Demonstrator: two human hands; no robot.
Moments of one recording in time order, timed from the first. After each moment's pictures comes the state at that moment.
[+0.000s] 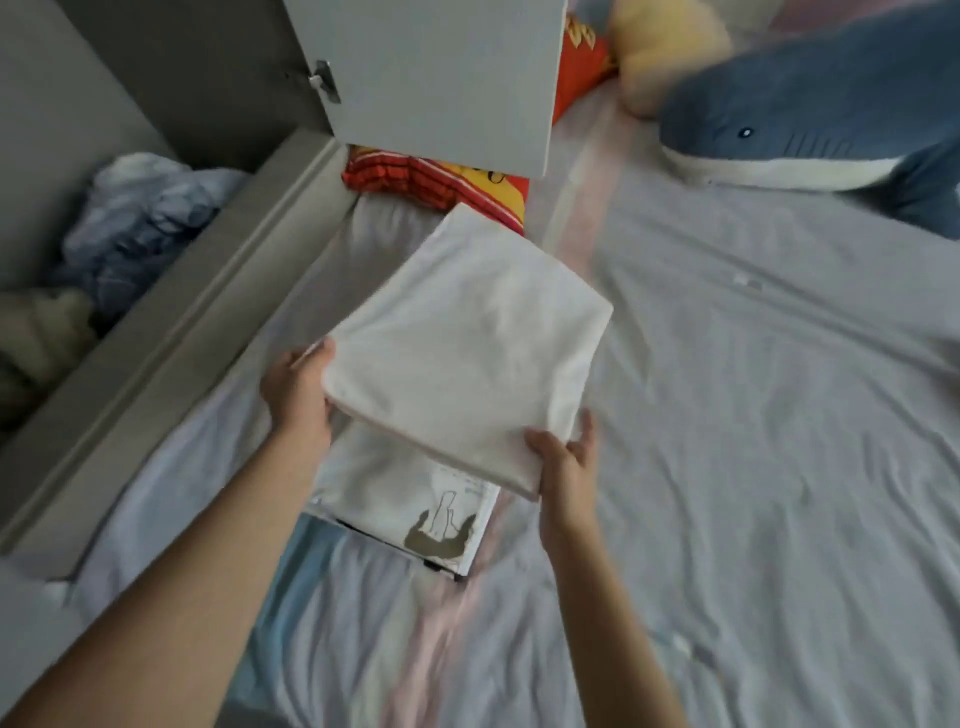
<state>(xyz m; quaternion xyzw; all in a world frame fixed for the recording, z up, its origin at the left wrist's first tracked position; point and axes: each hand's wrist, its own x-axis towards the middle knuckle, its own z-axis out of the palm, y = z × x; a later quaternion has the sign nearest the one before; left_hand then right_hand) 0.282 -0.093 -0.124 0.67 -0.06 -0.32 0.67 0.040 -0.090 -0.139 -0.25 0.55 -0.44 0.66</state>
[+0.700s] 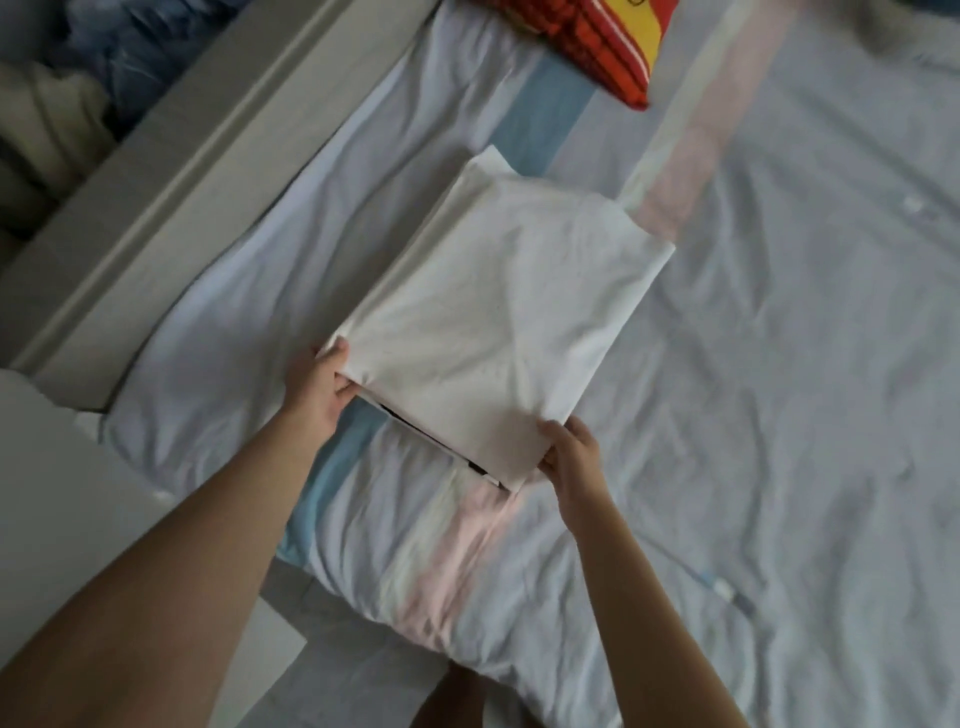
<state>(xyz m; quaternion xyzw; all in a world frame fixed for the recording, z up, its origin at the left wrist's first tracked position) 0.332 0.028 -0.260 0.70 0.07 -0.45 0.55 0.064 -0.029 -0.244 -0.25 0.61 -0.21 0.72</state>
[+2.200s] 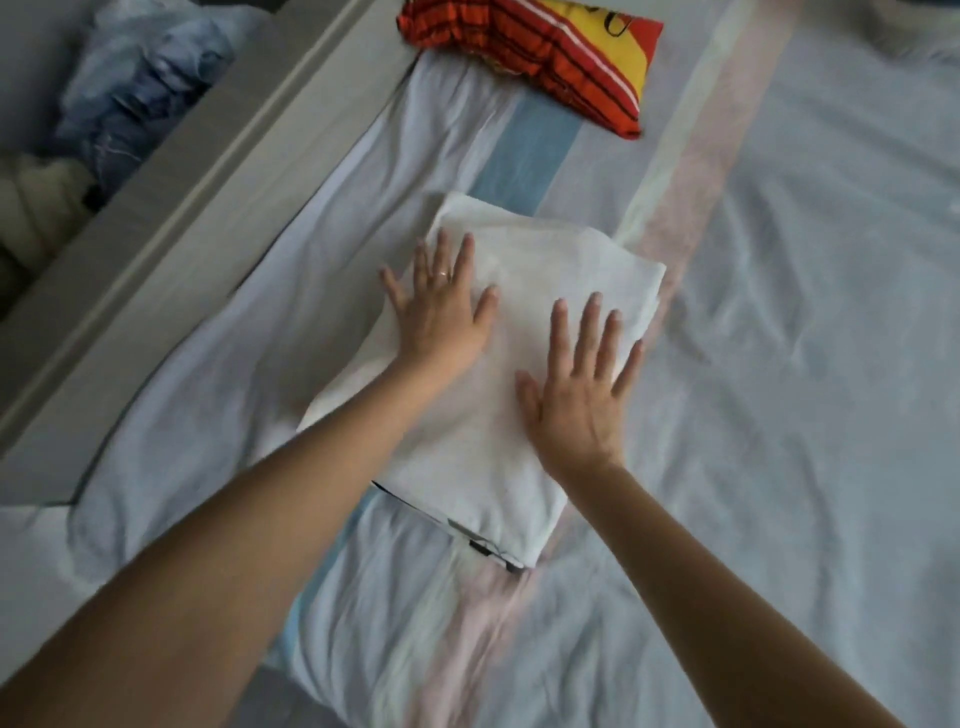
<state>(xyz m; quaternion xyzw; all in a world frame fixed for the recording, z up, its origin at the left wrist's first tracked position) 0.275 -0.147 -0.249 0.84 -0.54 -0.08 0.04 0.113 -0.123 -0.264 -0.82 0.54 -0.12 0.14</state>
